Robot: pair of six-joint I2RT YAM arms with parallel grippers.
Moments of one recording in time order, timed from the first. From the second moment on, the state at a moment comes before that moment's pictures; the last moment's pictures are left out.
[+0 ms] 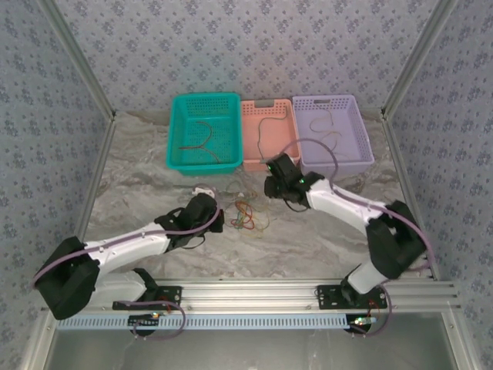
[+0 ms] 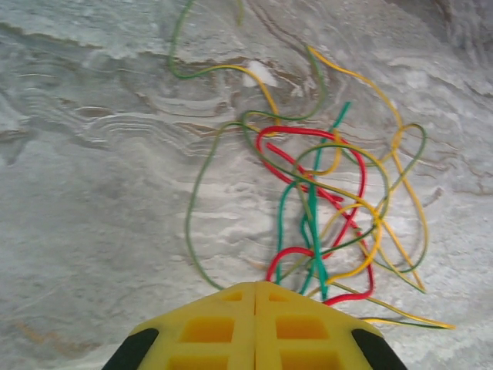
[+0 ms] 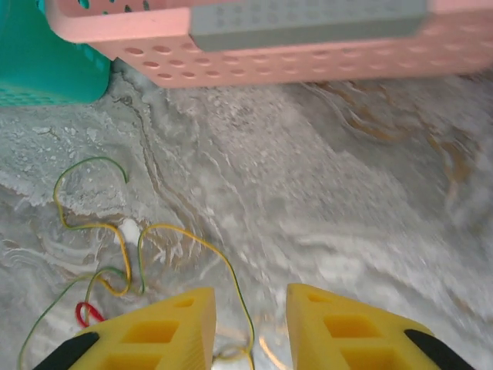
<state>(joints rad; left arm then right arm) -0.85 1.24 0.57 -0.12 -0.12 -0.68 0.64 1.70 1.15 -0.44 0.11 0.51</state>
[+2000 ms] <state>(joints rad) -0.81 1.09 0.54 -0.11 -0.31 -0.70 0.32 1.10 1.00 -0.64 0.09 0.40</state>
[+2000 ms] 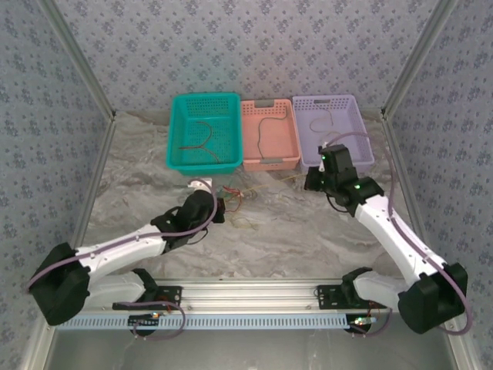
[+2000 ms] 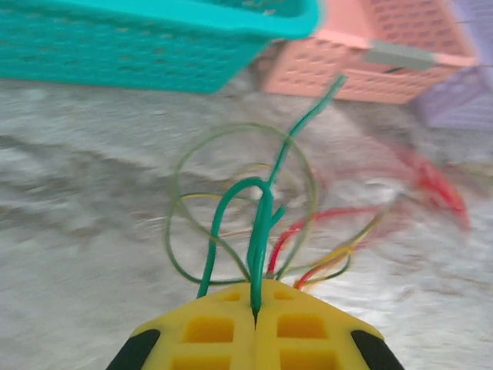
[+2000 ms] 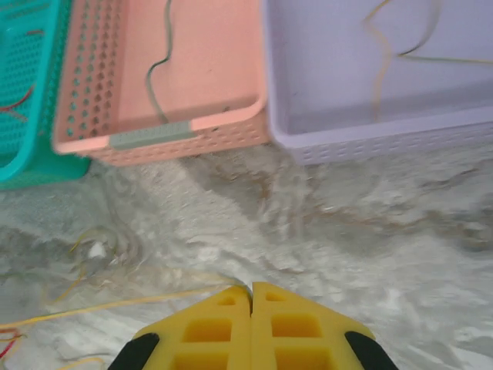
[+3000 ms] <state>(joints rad) -0.71 1.07 0.51 -0.32 -0.38 -0.65 0.11 1.15 1.72 -0.91 0.05 0.36</state>
